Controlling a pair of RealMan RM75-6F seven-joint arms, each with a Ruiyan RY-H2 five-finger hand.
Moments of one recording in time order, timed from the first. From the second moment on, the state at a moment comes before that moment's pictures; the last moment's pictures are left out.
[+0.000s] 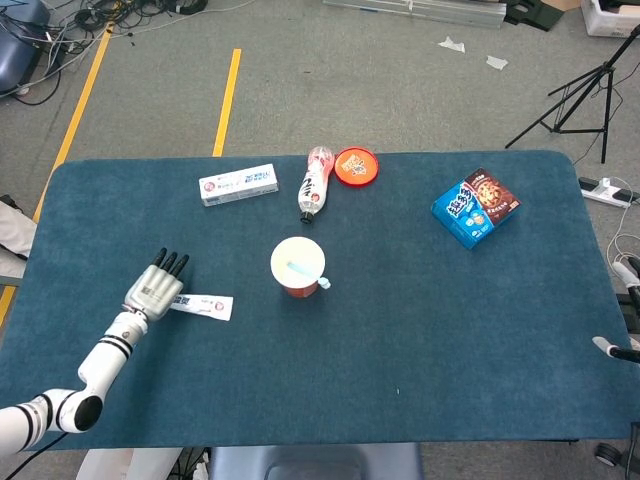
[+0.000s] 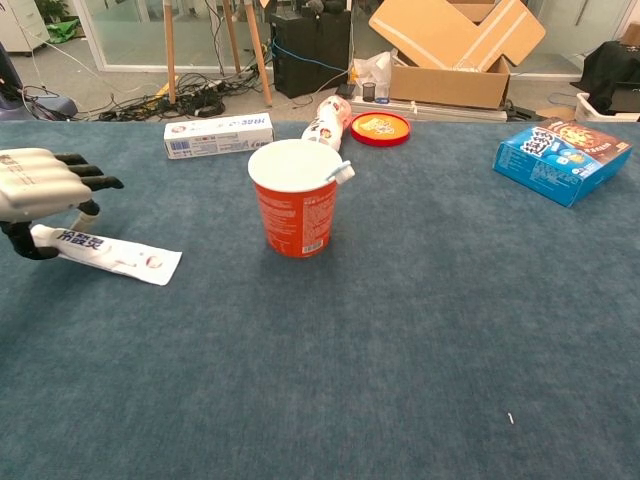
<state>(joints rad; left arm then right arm) -0.76 -1.35 -0.01 -1.39 0.94 0.82 0.92 0.09 -1.03 0.09 -1.35 -1.43 1.39 0.24</state>
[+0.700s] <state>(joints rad) -0.80 -1.29 0.02 -1.58 0.72 0.92 0.93 0.09 -1.03 0.09 -1.36 -1.44 1.39 0.22</state>
